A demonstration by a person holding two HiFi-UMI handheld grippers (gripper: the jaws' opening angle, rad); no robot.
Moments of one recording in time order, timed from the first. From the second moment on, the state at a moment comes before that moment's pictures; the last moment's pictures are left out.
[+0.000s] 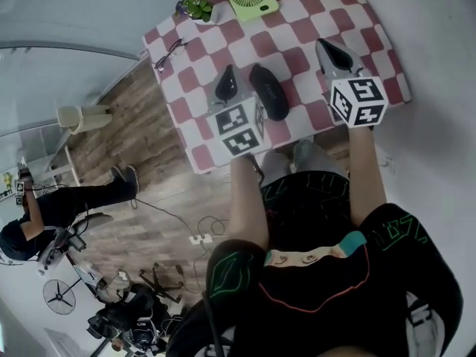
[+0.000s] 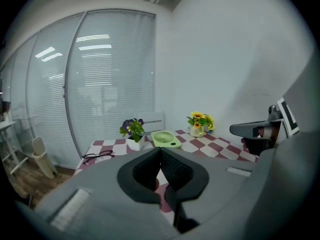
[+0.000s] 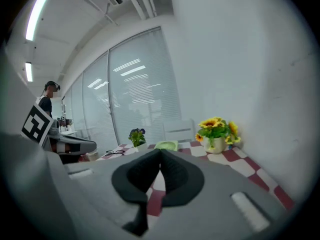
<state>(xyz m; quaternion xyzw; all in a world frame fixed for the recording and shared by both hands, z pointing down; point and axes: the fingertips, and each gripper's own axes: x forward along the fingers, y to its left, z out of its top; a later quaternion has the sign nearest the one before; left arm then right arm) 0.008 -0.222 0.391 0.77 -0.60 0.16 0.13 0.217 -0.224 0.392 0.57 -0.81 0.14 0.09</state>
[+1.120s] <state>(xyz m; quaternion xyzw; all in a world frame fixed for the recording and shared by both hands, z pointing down) -0.033 -0.177 0.499 0.69 -0.65 0.19 0.26 0.075 -0.195 0.510 0.28 -0.88 0.28 0.25</state>
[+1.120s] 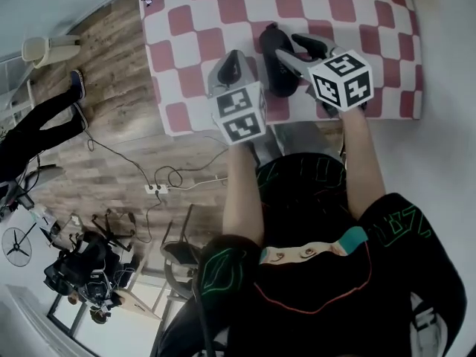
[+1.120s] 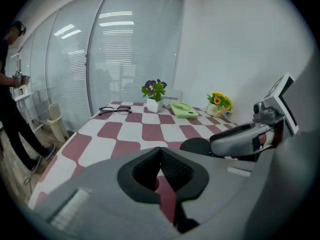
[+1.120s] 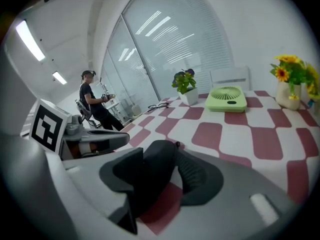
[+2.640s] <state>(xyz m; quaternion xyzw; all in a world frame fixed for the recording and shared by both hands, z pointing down) -0.096 -0.189 0.474 0.65 -0.71 0.16 0.24 0.008 -0.202 0.511 0.20 -0.86 0.35 0.30</state>
